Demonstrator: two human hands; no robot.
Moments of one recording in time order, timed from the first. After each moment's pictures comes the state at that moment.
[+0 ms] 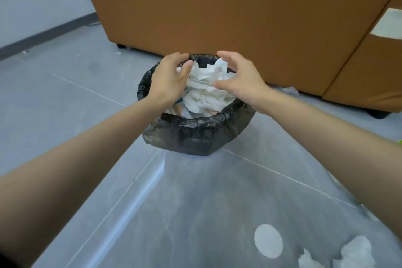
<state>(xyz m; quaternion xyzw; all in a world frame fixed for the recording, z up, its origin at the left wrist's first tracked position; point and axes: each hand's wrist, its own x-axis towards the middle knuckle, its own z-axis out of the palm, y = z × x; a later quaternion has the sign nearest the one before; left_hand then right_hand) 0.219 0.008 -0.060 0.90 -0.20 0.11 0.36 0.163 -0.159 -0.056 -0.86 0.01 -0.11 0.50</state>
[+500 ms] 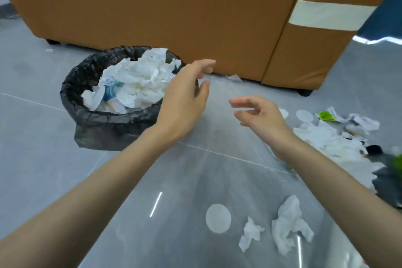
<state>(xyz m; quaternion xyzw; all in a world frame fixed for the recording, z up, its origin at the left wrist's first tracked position) 0.106 -0.099 -0.066 0.81 -0.35 0.07 0.47 0.018 -0.245 -0.092 -0.80 0.19 -0.14 0.55</state>
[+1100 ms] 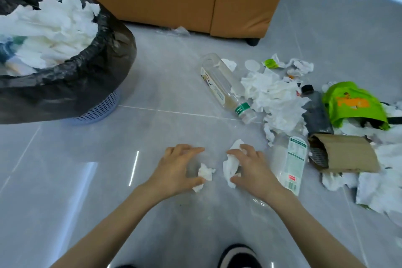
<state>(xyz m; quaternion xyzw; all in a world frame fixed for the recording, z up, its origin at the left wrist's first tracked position) -0.034 -0.096 -0.226 0.83 -0.43 -0.30 0.18 -0.174 -0.262 -0.221 -0.91 0.30 0.16 0.23</state>
